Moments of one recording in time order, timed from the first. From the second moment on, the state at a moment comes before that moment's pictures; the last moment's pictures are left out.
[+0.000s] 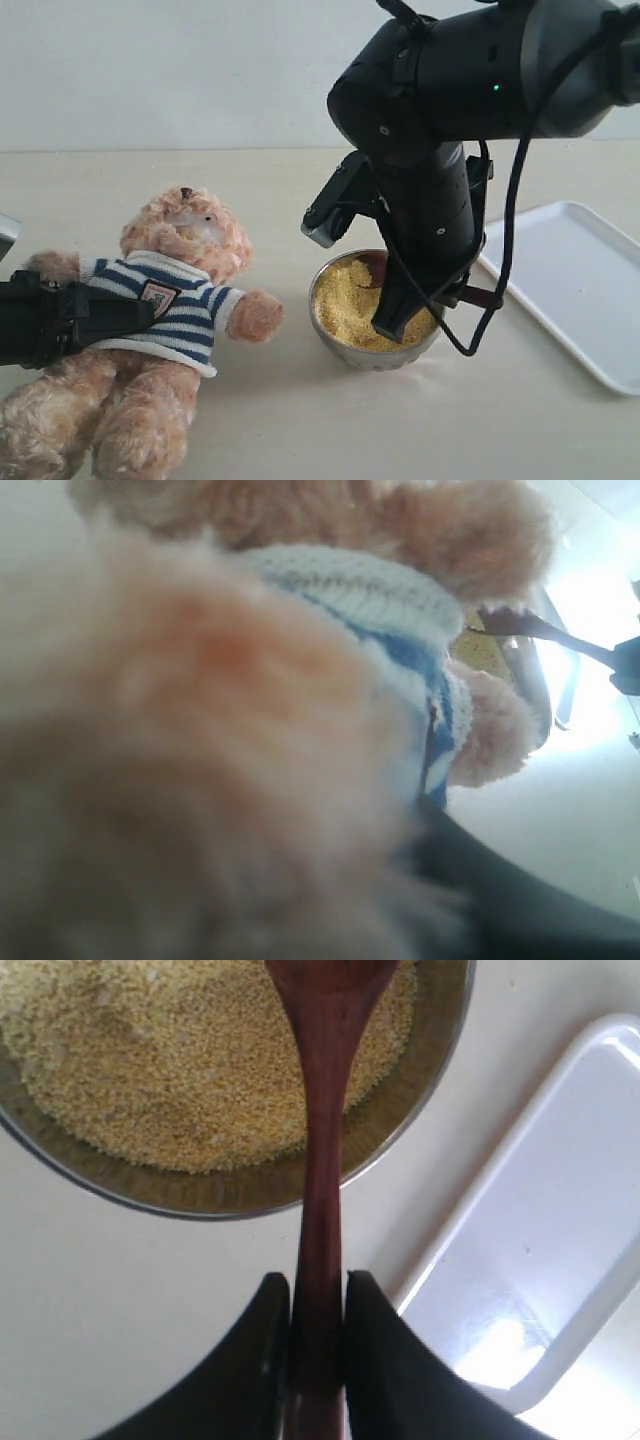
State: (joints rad) left arm 0.13 1.67 -0.45 -1.73 0.92 1.76; right arm 0.80 1.83 -1.35 -0.38 1.22 -0.05
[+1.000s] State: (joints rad) left arm 0.13 1.67 -0.41 -1.73 1.08 1.88; right arm 0.69 1.73 -1.35 -0.20 1.22 -0.11
